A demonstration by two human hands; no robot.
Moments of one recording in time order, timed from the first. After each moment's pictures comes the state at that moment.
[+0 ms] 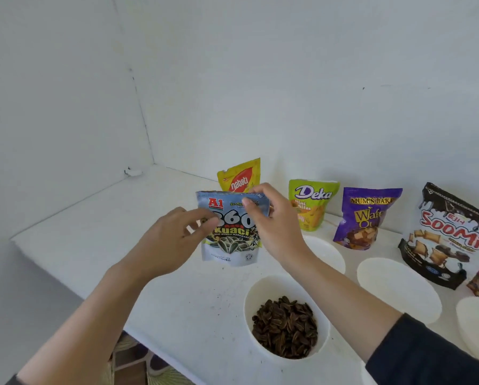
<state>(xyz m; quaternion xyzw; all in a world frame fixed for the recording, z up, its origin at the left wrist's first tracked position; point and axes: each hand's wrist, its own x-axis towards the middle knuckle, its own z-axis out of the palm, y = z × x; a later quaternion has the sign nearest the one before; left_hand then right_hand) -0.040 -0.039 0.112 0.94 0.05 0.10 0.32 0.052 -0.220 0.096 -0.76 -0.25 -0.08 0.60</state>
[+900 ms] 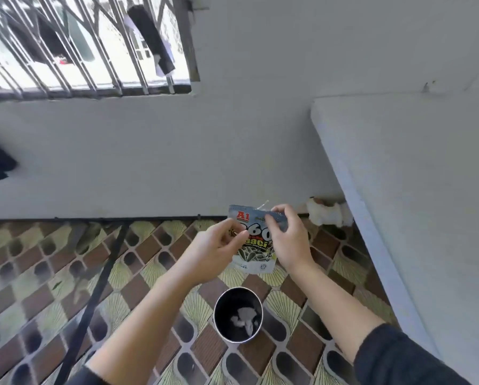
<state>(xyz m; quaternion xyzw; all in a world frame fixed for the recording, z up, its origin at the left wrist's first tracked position) -0.435 -0.053 -0.025 0.73 0.55 0.15 0.39 -0.257 -0.054 -0.084 -0.65 -0.47 0.34 0.49</state>
